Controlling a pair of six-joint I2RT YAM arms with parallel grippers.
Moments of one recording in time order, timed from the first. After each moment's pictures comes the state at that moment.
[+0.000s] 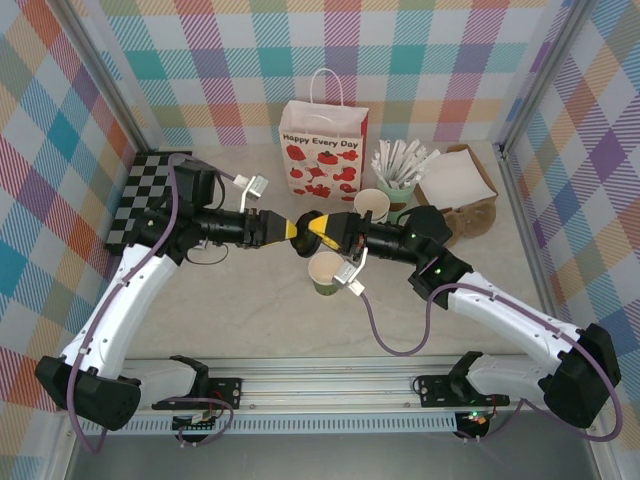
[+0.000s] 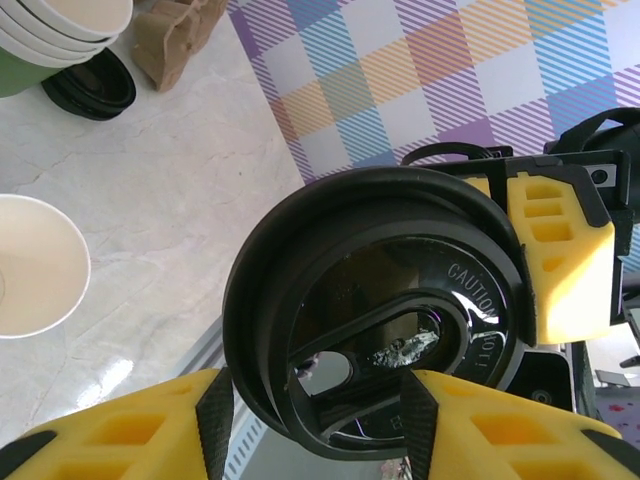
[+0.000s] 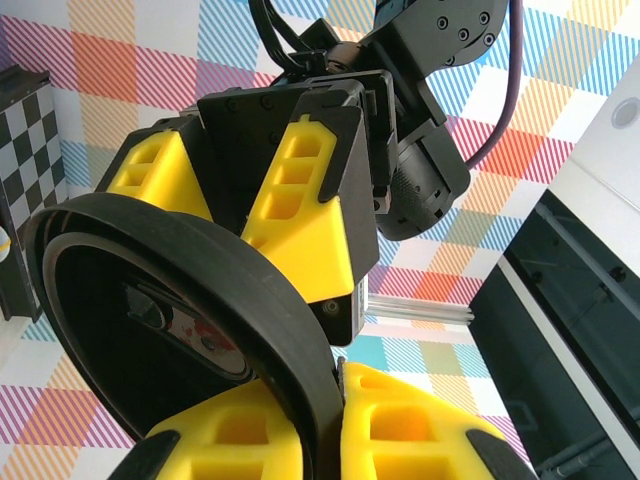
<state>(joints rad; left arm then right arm) -0.33 1.20 1.33 -0.82 1.00 -0.47 0.77 1.15 0.88 0.44 -0.61 -1.71</state>
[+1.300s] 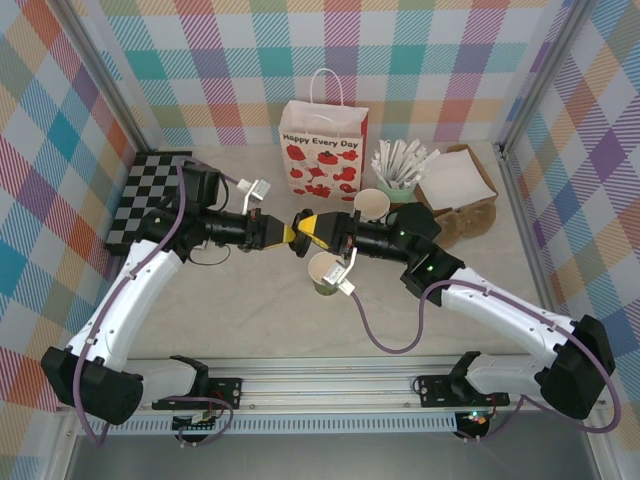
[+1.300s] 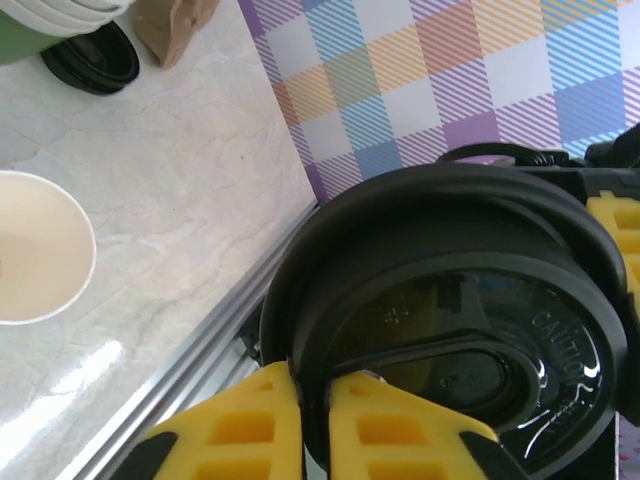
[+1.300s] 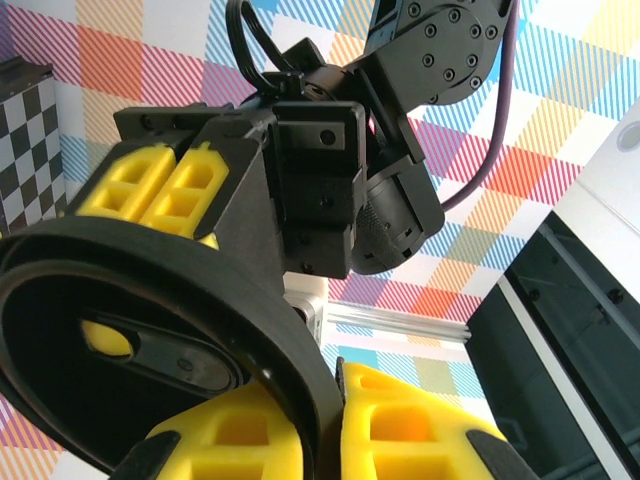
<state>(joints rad) -0.33 1.23 1.29 -0.82 1.03 -0.47 0.82 1.20 0.94 0.39 -0.56 -1.78</state>
